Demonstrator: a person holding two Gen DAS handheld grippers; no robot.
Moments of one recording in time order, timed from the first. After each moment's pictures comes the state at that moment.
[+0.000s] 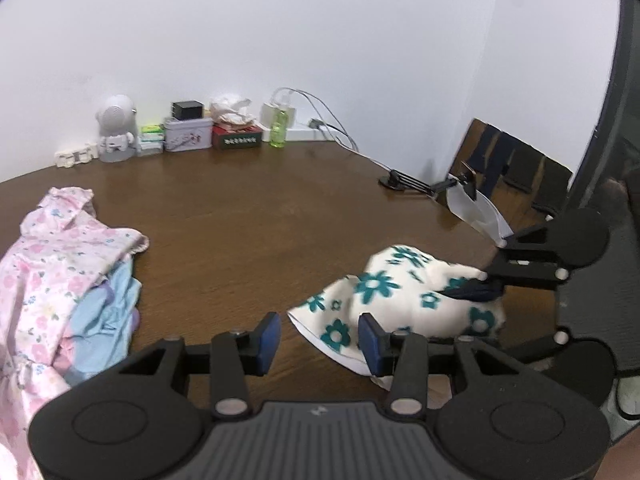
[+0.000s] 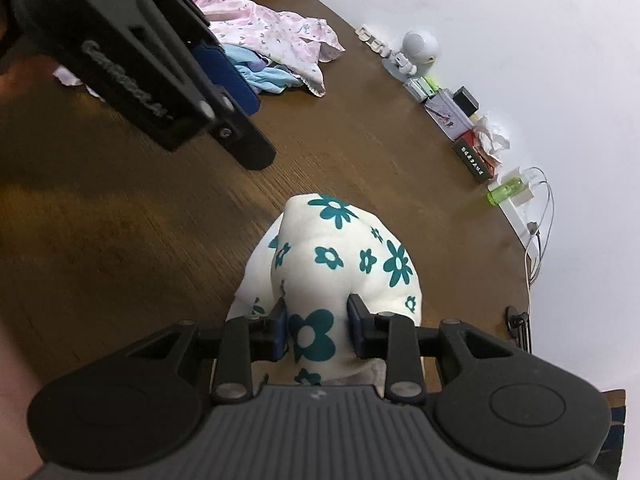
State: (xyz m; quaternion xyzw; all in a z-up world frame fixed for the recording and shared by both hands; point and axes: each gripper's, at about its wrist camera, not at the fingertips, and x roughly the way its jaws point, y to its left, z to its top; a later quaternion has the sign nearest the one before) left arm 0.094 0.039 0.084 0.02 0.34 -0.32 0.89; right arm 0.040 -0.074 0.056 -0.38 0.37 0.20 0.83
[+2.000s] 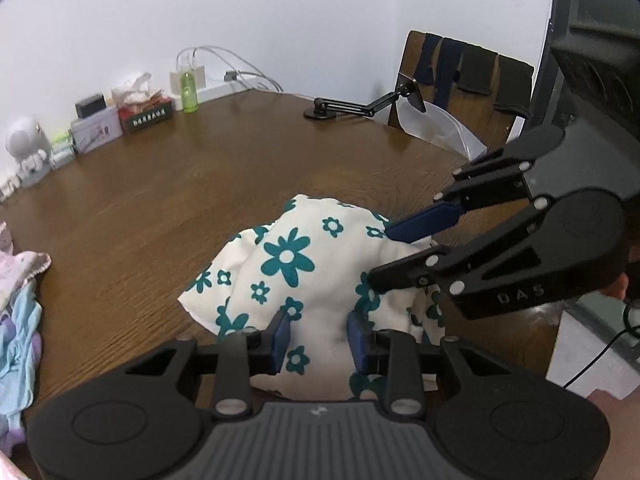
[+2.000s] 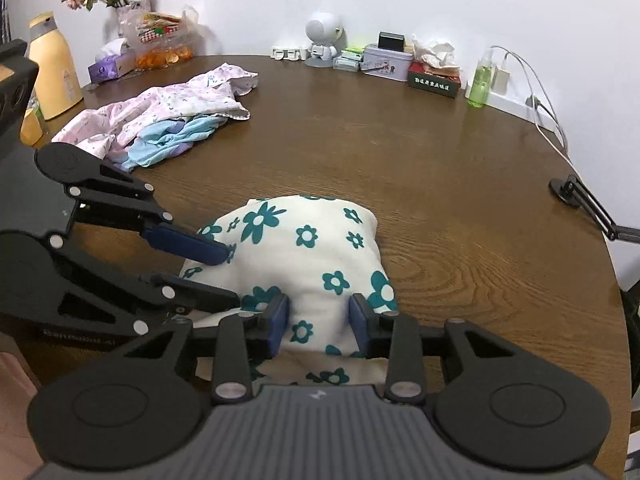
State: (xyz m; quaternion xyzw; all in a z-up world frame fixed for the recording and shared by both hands) left arm 0.081 -0.057 0.046 0.14 0.37 -0.36 0.84; right arm 0.063 -0.202 0.032 -0.08 0.40 0.22 0.89
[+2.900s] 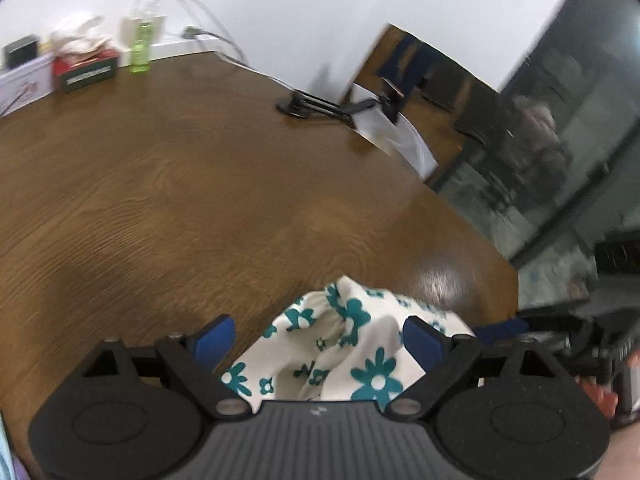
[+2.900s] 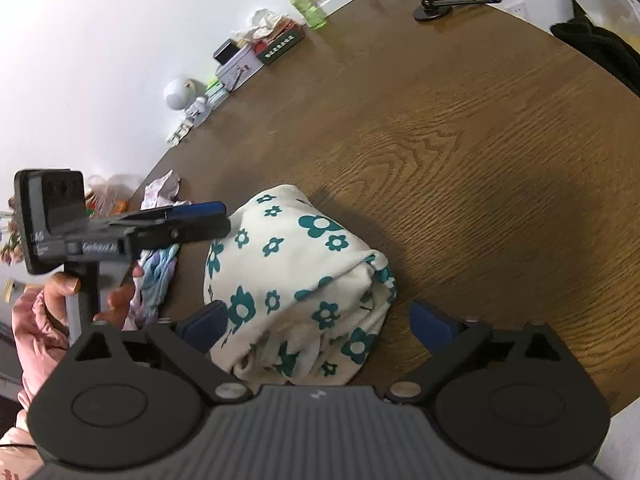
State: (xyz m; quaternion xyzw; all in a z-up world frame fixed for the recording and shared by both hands) left arm 0.226 -0.049 0.048 0.07 0.46 -0.49 0.74; right arm 0.036 -0.276 0.010 0.31 0.47 0.08 0.82
